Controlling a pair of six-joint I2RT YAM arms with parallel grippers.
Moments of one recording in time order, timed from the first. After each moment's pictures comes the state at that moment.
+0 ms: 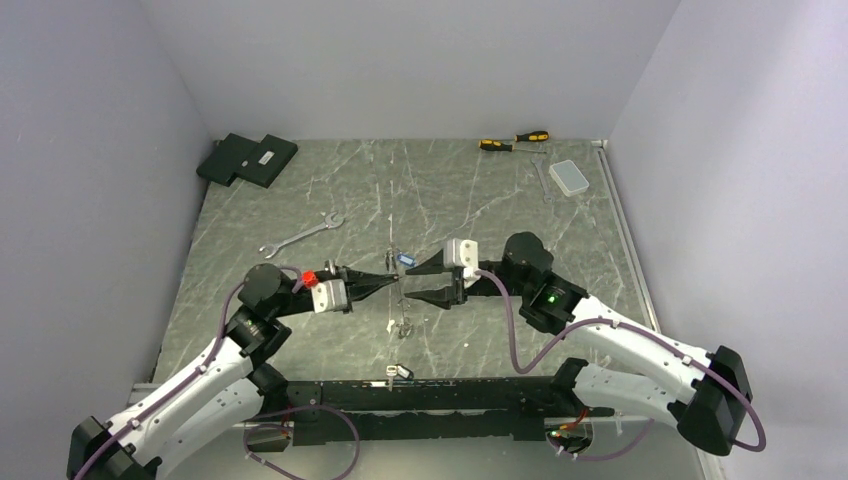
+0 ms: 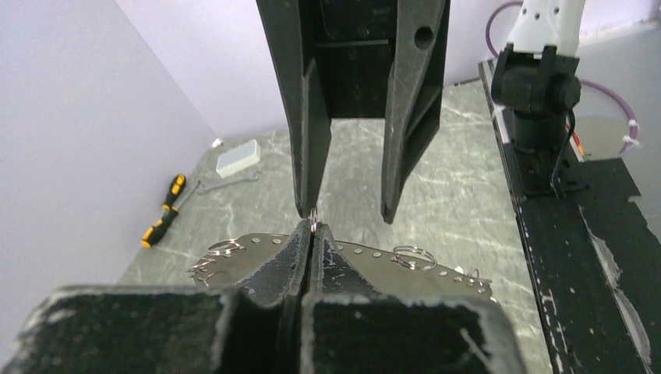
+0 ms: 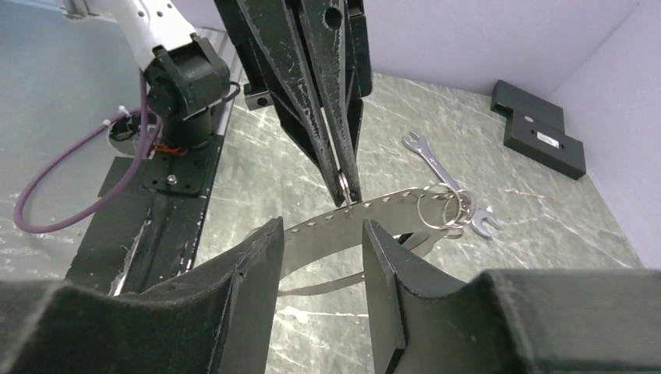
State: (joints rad) left arm -0.64 0.68 0.45 0.42 0.77 0.27; right arm 0.86 0.98 0.71 0.25 -0.69 -0.26
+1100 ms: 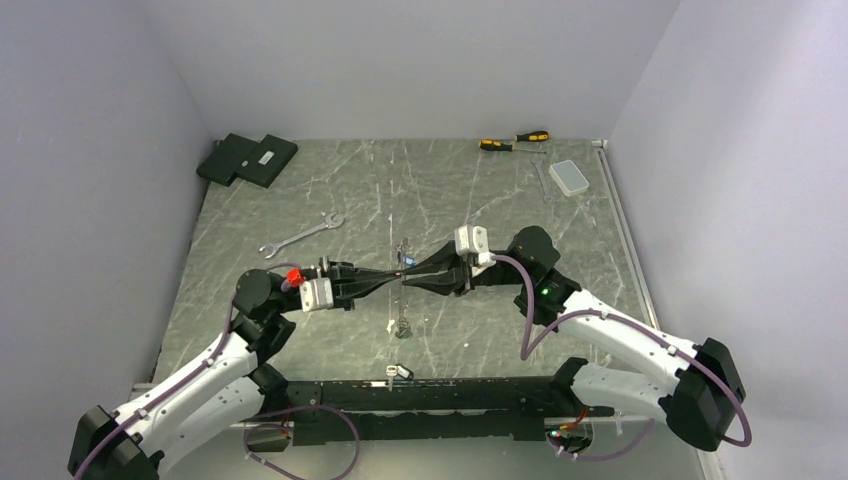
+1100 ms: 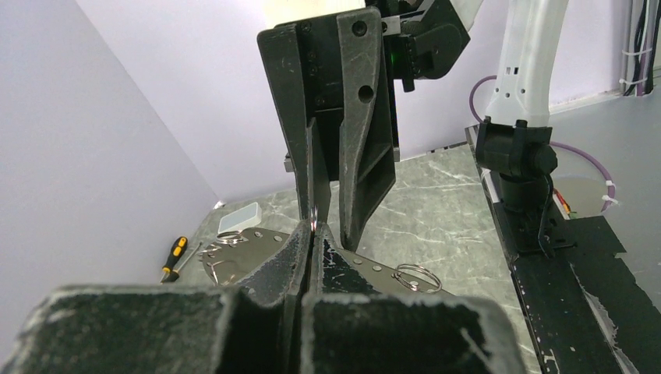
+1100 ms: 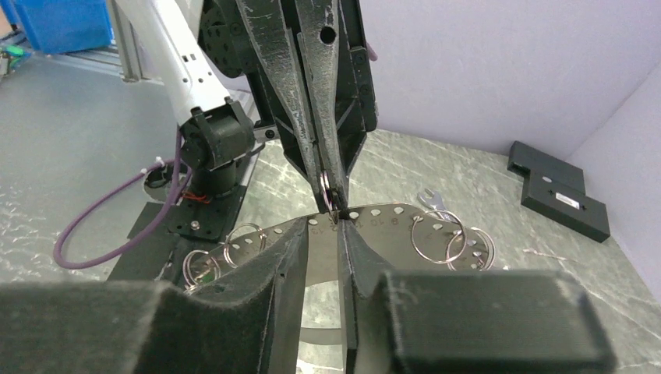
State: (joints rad) left arm -0.64 0.73 0.43 0.73 0.82 0.11; right arm 0.79 1.04 0.69 0.53 -0.87 -0.09
